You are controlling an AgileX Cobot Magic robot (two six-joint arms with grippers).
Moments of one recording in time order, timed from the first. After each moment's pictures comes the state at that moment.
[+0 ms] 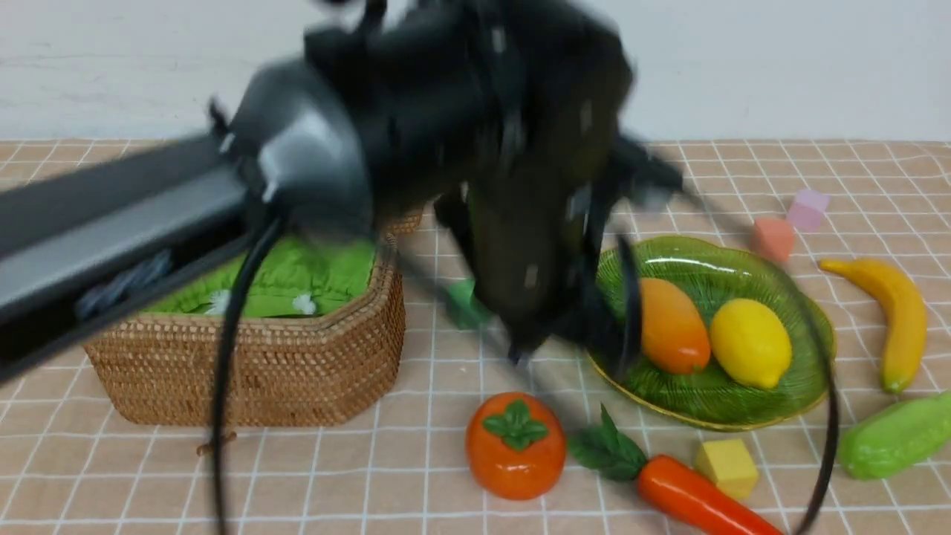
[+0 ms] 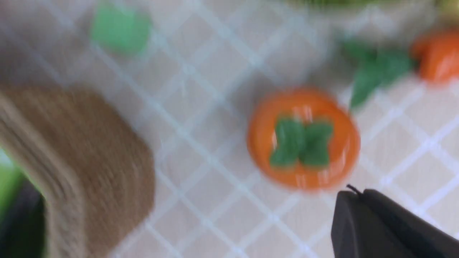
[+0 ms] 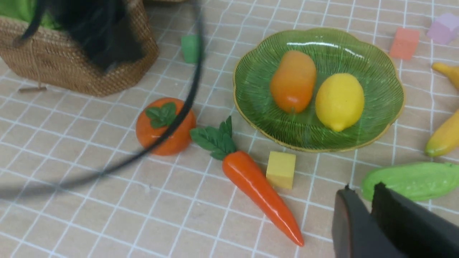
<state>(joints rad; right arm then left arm) 0.42 0.46 -0.86 0.02 1.01 0.06 -0.89 1.83 -1.72 0.22 1.22 -0.12</state>
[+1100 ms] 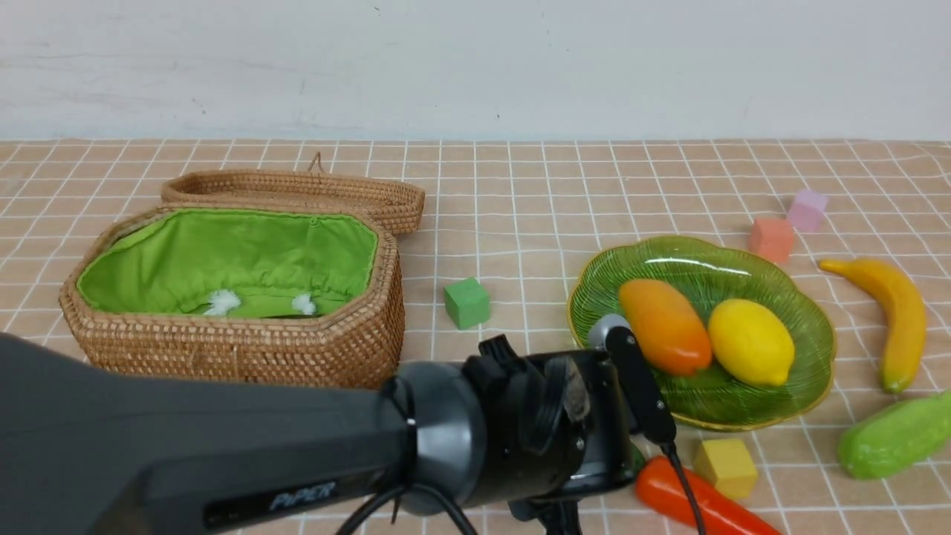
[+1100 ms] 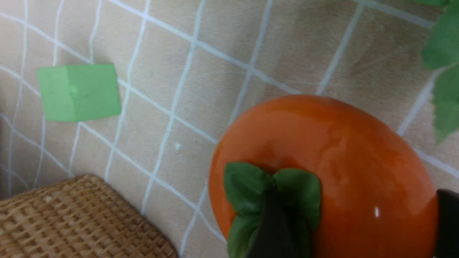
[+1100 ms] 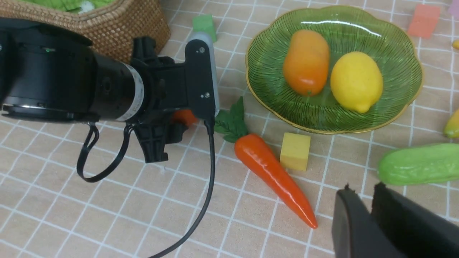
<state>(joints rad) 0.42 0.46 -0.86 0.06 1.04 0.06 -0.98 1.97 -1.32 0.70 0.76 -0.26</state>
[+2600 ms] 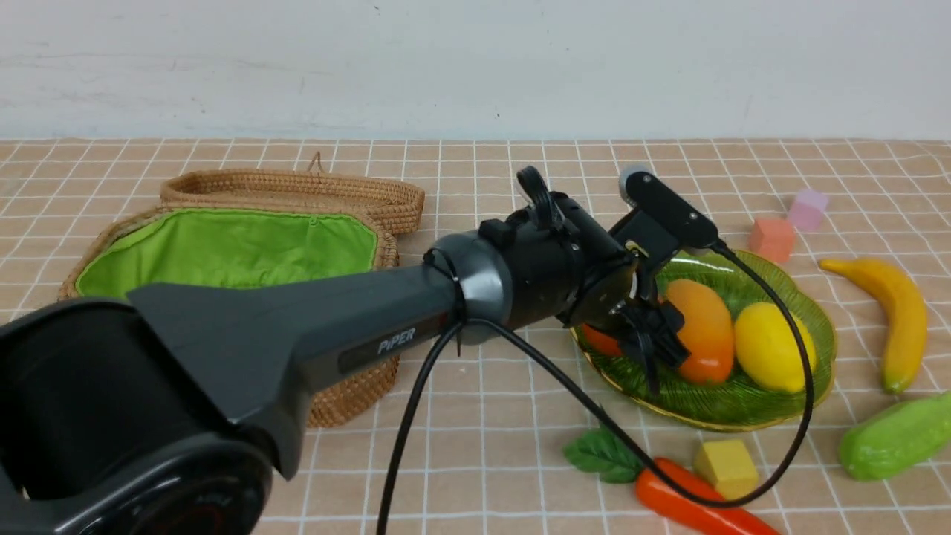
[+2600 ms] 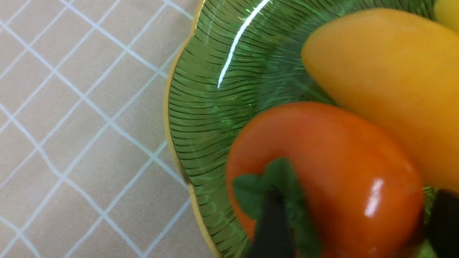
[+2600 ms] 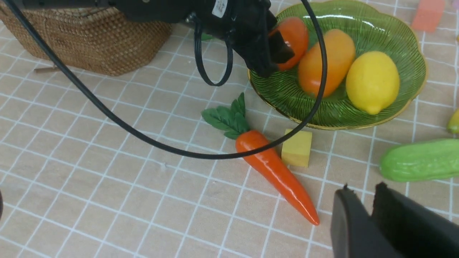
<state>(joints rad) 0.42 0.46 -0.86 0.07 1.05 0.06 -0.79 2.22 -1.82 0.28 0.44 -0.06</state>
